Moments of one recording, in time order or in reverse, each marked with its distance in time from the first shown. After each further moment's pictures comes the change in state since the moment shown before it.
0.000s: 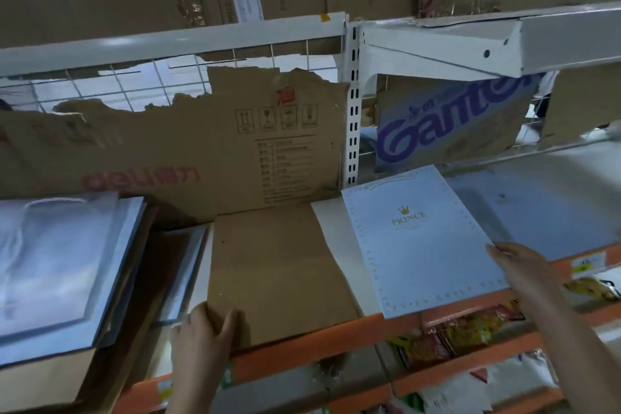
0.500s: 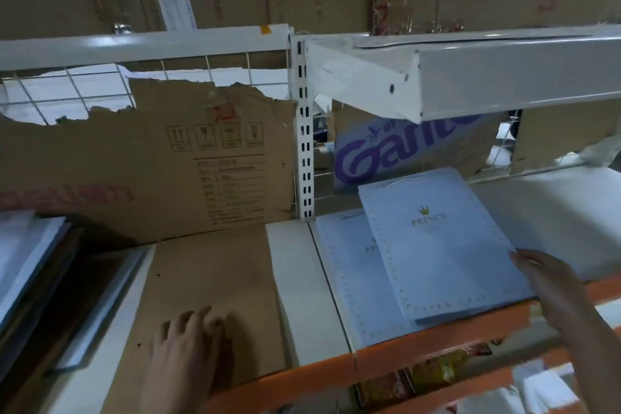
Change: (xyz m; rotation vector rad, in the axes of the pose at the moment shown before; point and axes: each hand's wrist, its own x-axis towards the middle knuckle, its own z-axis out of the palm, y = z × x) left_hand -0.021 0.082 0.052 0.250 0.138 0.243; right_hand 0.124 0.023 -0.084 0.062 0.090 -0.071
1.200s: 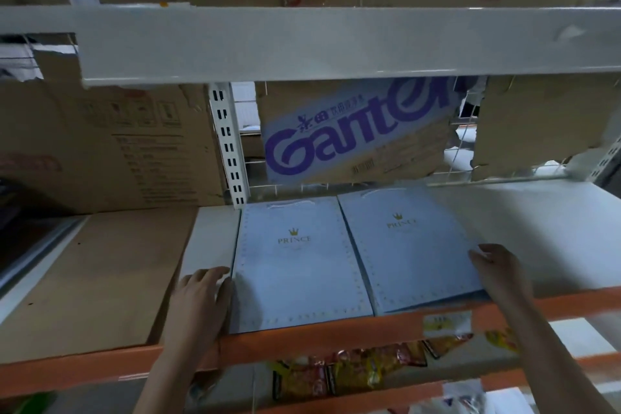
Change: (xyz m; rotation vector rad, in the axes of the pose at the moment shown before) left_hand -0.039 0.165 0.060 -0.117 0.057 0.126; right_hand 0.122 0.036 -0.061 -0.496 -0.084 -0.146
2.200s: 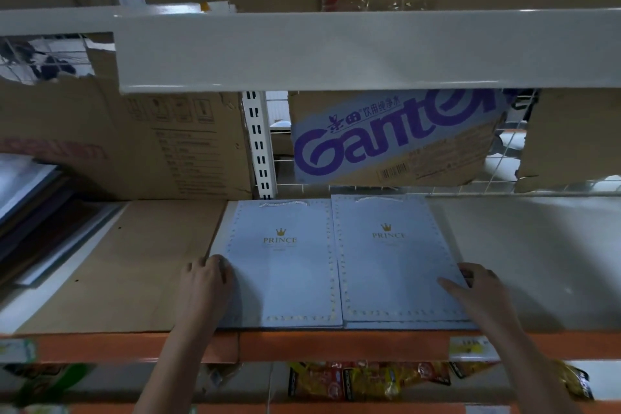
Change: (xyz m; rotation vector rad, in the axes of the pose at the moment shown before) left_hand 0.021 -0.014 -0.013 0.162 -0.045 -0.219; right_hand -0.032 -0.031 0.042 0.006 -0.264 -0.142
